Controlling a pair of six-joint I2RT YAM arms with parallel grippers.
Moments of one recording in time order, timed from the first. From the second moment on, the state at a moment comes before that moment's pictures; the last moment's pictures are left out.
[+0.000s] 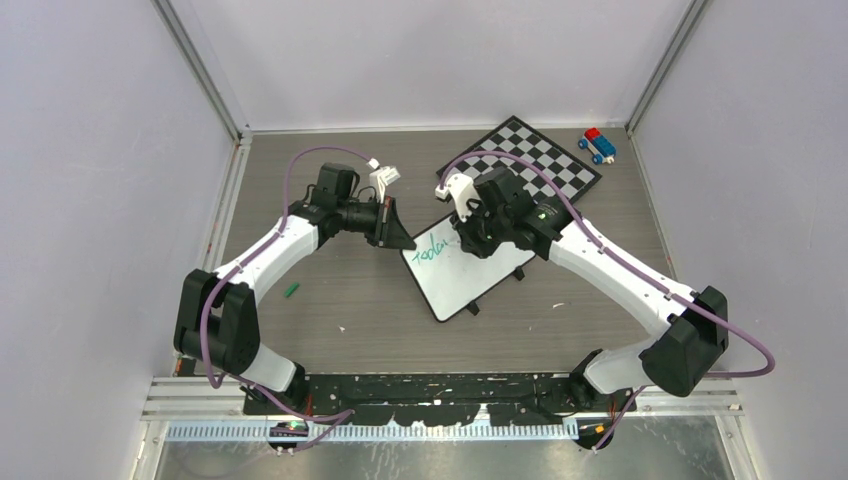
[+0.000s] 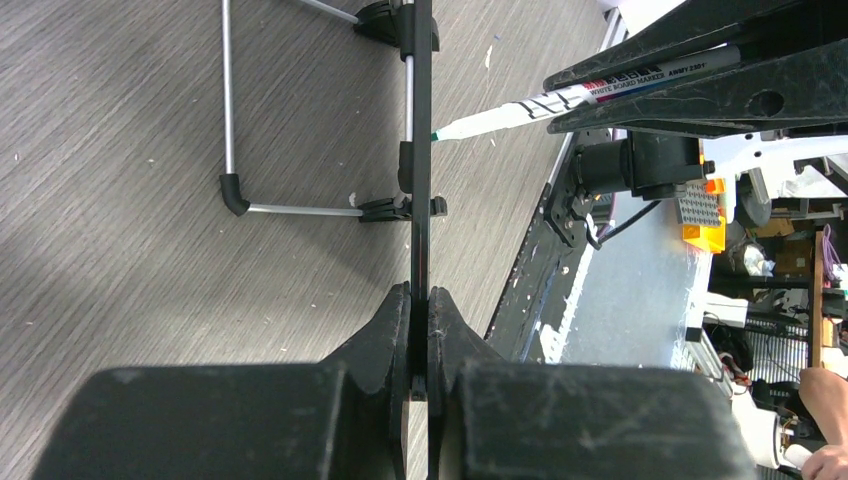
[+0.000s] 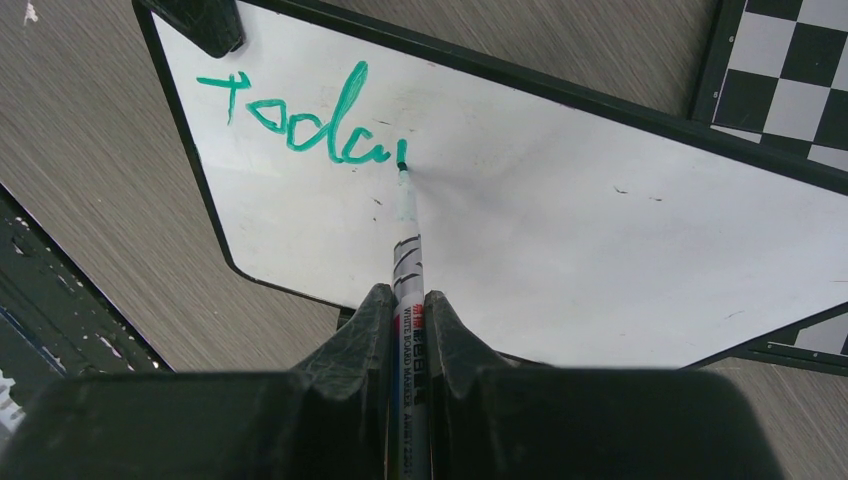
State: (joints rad) left arm -0.37 1.50 1.07 -0.32 0.91 -0.18; right arm 0.69 1.39 1.27 -0.71 -0.11 -0.19
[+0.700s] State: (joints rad) left arm -0.37 1.50 1.07 -0.32 0.91 -0.18; right arm 0.67 1.41 1.32 -0.74 -0.11 -0.20
